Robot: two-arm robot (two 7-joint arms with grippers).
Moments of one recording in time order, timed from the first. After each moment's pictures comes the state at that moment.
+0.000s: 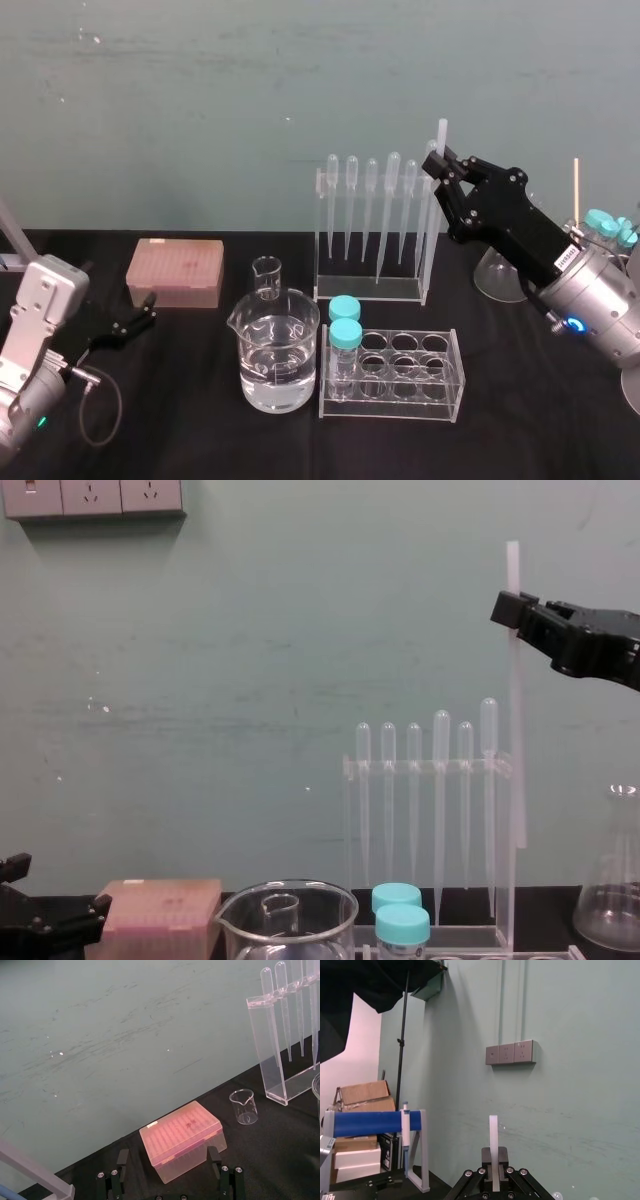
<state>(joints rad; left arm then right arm) -0.20 0.60 0.45 -1.41 -0.25 -0.12 0.03 0.29 0.42 -0.27 -1.53 0.57 -0.25 0.58</state>
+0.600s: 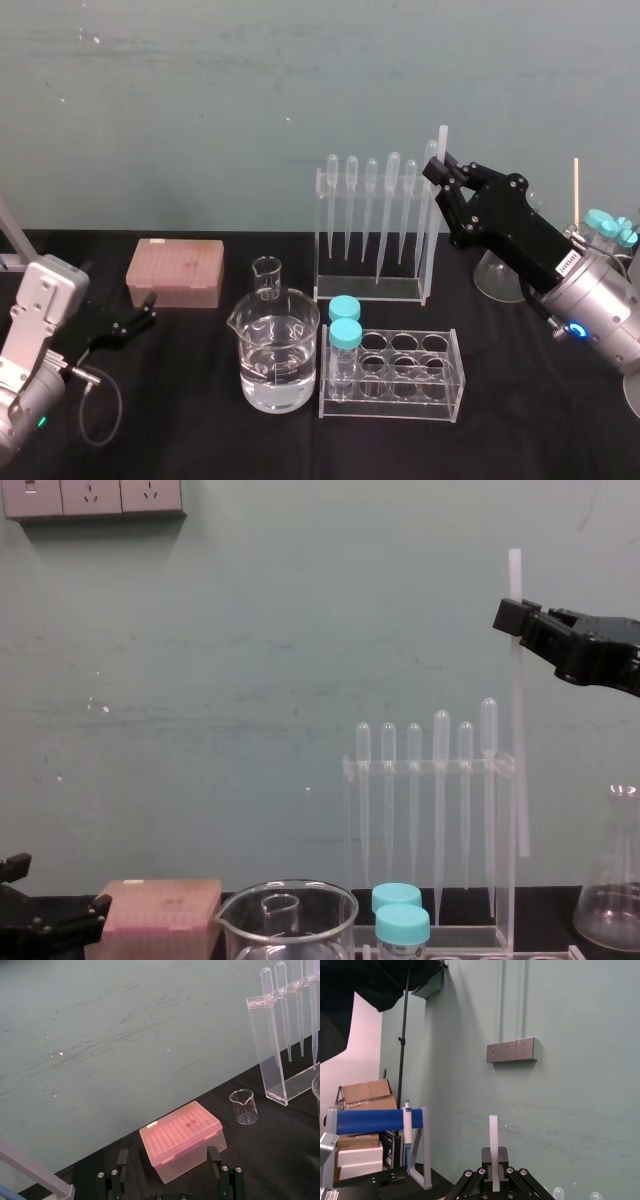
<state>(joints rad) -0.20 0.60 0.45 -1.41 -0.25 -0.12 0.03 0.28 0.43 -0.27 -1.53 0.58 -0.25 0.58</state>
